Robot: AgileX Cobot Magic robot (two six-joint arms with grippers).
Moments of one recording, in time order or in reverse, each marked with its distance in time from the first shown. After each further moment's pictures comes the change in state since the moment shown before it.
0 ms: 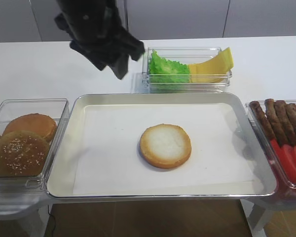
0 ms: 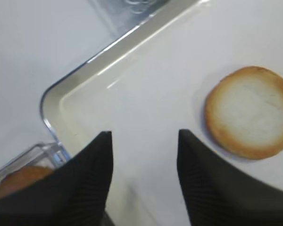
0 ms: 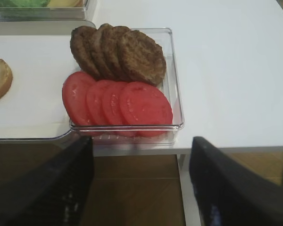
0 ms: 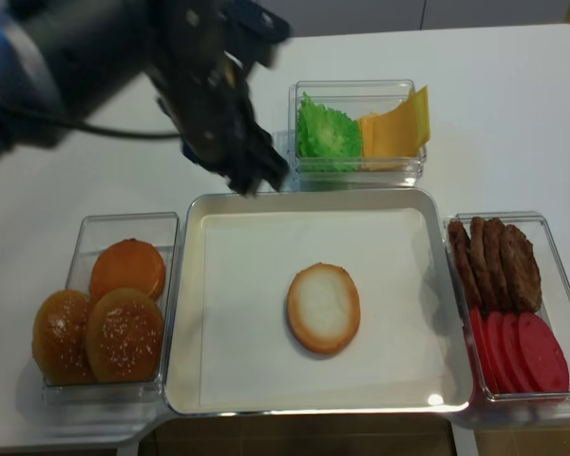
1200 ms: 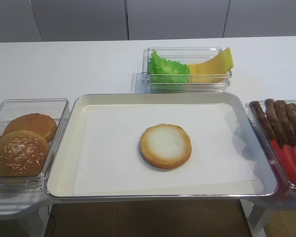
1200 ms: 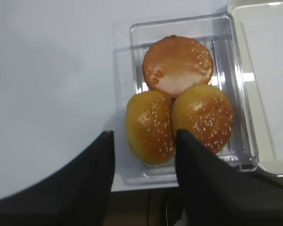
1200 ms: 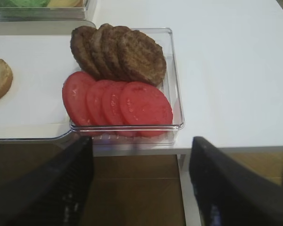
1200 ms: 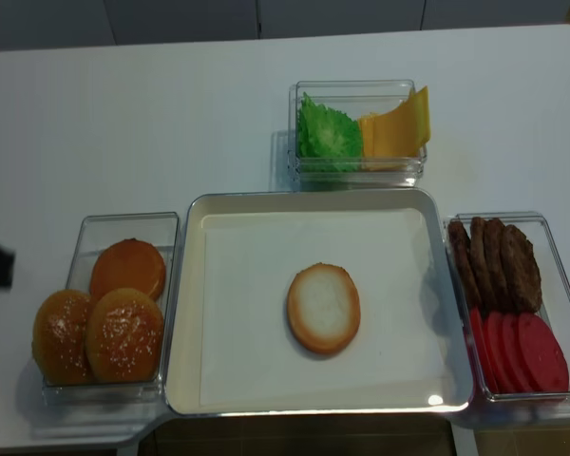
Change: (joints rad) left arm 0.462 -0.810 0.647 0.012 0.007 -0.051; right arm 0.000 0.000 0.000 0.000 0.000 0.000
